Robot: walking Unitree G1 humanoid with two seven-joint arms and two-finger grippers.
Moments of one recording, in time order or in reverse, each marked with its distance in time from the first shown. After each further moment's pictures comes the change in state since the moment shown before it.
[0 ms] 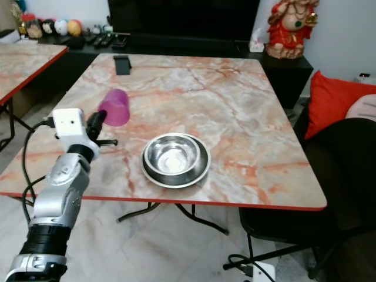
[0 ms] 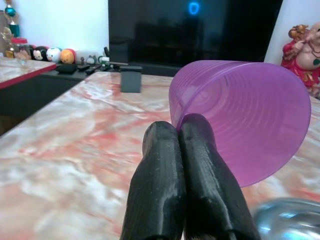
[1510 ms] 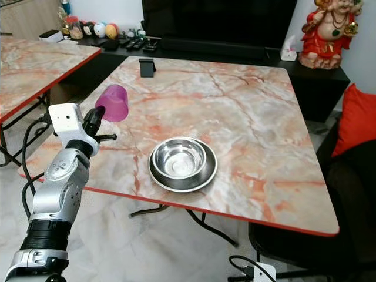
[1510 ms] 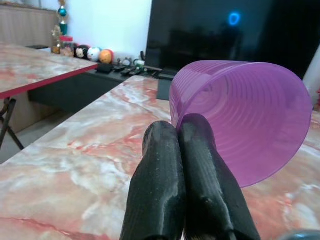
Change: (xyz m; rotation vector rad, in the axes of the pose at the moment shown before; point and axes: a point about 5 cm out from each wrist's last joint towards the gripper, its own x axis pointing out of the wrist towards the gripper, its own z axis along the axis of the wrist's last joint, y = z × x) left arm 0.006 0.011 0.010 -0.042 -0.012 0.030; right arm 0.000 0.000 0.000 -0.001 0.002 0.020
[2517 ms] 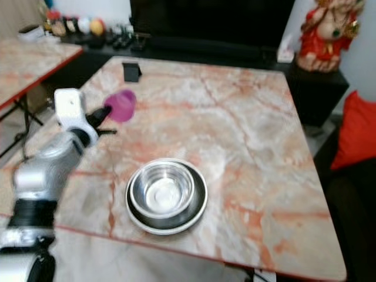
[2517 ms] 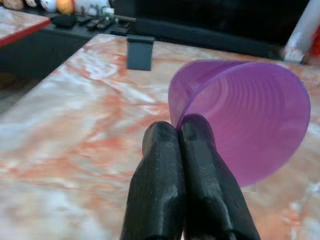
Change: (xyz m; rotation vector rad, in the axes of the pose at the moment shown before) left arm 0.030 0.023 0.048 0.097 0.278 -0.098; right arm 0.001 0.001 0.002 -0.003 0.003 0.008
